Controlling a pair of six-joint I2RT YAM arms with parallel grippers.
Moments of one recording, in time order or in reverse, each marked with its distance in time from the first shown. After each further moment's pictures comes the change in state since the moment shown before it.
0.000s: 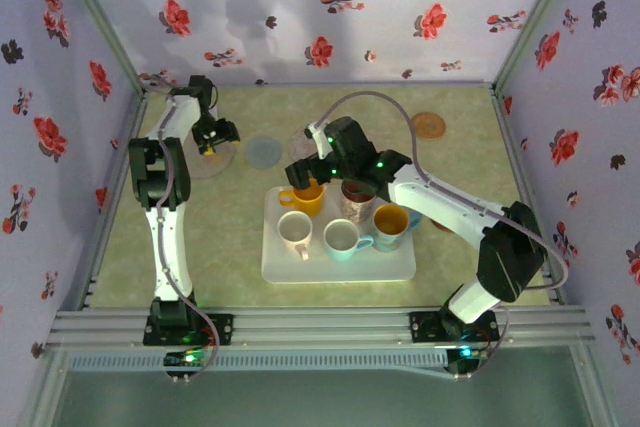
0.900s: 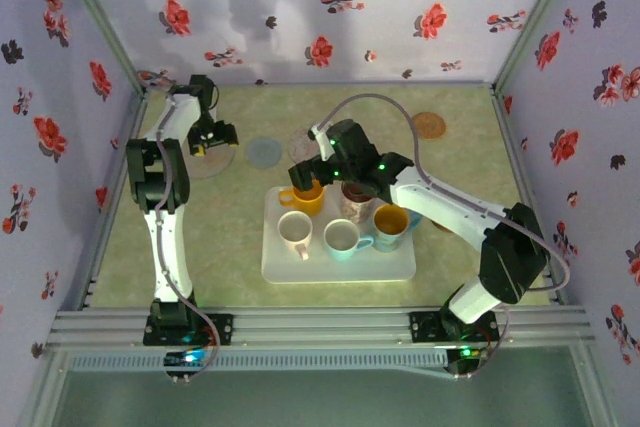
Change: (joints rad) left arm -0.015 -0.050 -0.037 -0.052 -0.110 0.069; right arm -0.007 -0.015 -0.031 0.009 0.023 0.003
